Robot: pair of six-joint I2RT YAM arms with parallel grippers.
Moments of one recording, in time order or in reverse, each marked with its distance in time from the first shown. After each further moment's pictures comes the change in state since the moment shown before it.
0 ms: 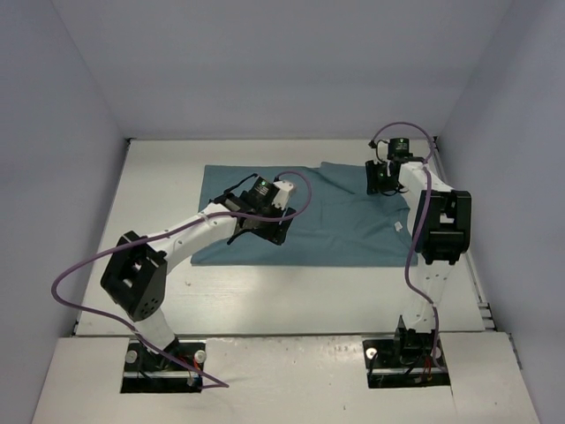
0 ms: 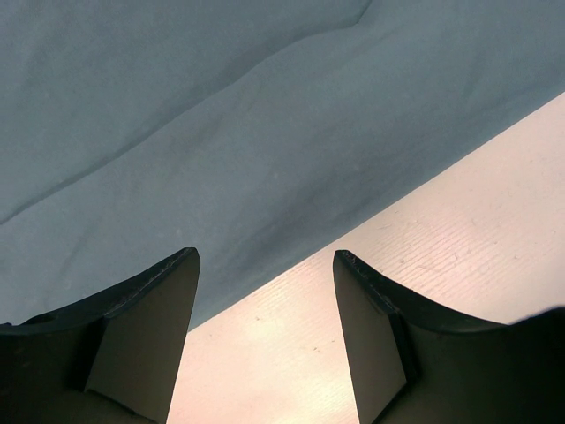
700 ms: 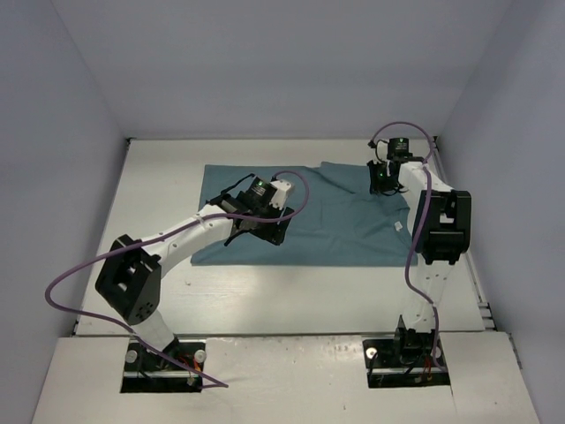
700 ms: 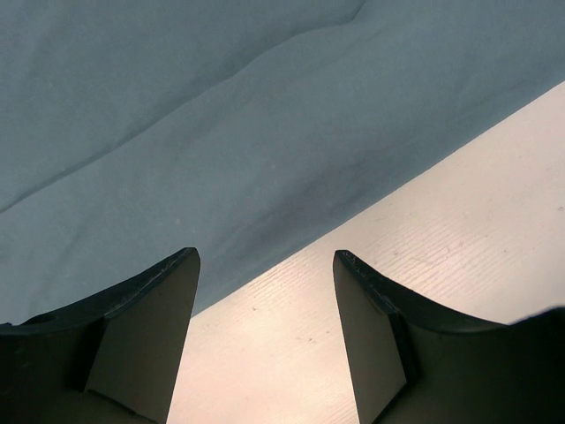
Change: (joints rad) left arm 0.000 -0.037 -0.021 -0.003 0.000 -0.014; right arm 0.006 -0.003 -0.002 0.000 -0.004 -0.002
